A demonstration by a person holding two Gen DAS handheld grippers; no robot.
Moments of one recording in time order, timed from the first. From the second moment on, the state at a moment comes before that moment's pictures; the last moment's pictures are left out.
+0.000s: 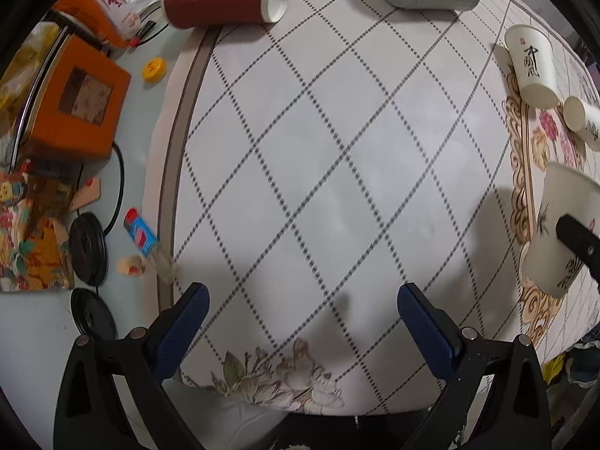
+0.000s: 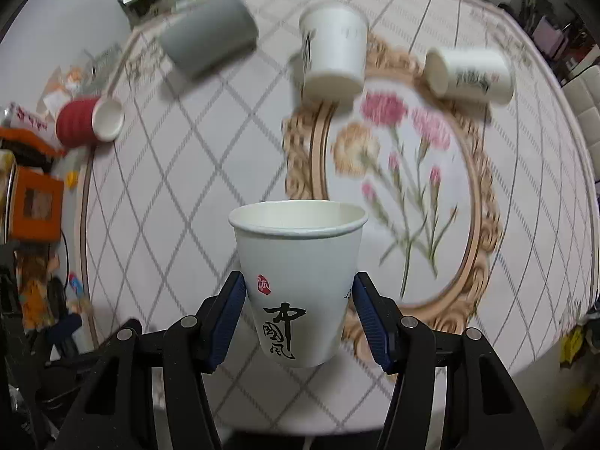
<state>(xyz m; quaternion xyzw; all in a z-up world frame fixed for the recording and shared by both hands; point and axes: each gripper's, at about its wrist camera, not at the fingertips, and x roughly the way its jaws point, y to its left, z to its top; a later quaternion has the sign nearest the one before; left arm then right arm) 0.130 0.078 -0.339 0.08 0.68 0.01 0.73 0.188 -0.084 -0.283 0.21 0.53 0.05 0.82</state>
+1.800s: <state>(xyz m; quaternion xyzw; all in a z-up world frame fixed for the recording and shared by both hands) -0.015 0.049 -0.152 0.09 0.50 0.00 0.86 -0.021 -0.122 -0.168 0.13 0.37 -0.01 0.92</state>
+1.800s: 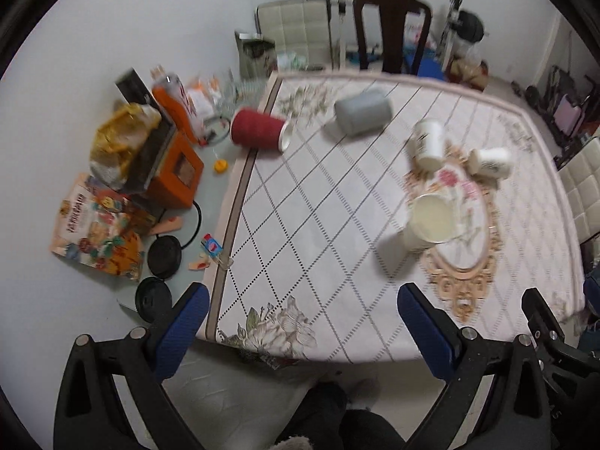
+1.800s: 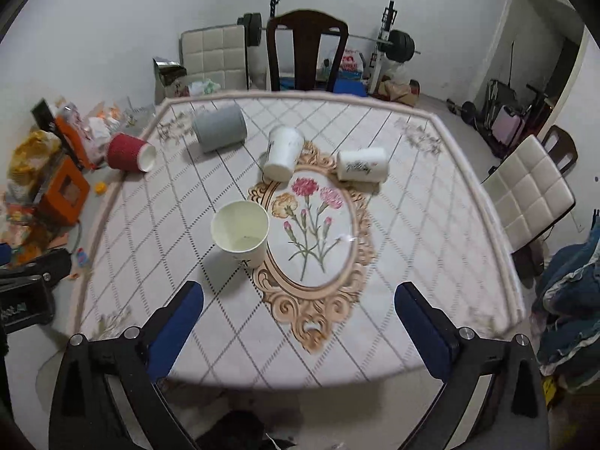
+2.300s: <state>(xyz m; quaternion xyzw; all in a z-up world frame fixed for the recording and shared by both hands) -0.101 0.042 -0.054 0.06 0.42 -0.02 0.91 -0.139 -0.173 -0.063 0.14 0.30 -0.02 0.94</state>
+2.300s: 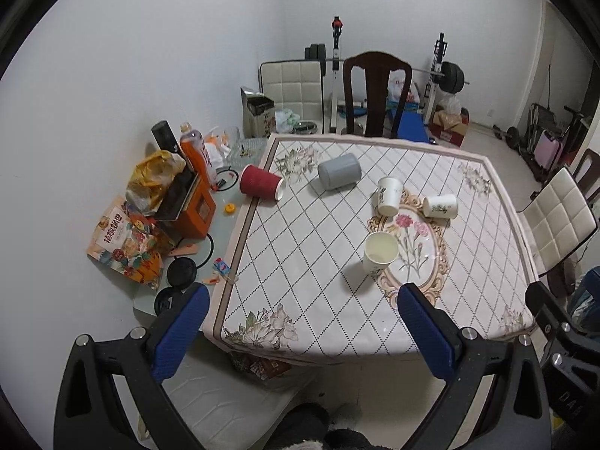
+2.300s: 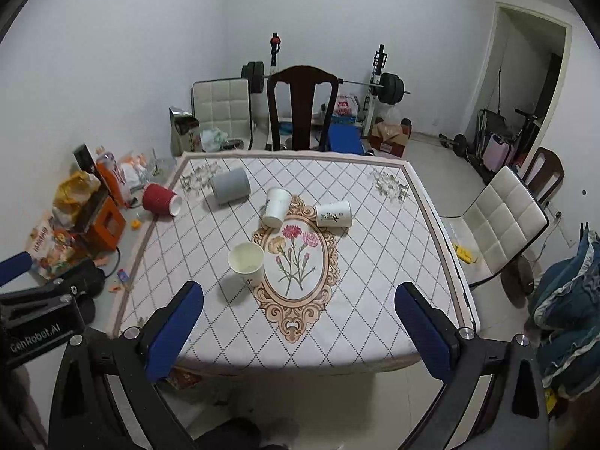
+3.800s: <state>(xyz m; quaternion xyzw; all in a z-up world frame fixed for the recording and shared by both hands) -0.130 0.059 -0.030 0.05 0.40 -0.01 0.91 -0.165 -0.163 -0.034 0.14 0.31 -0.01 0.94</state>
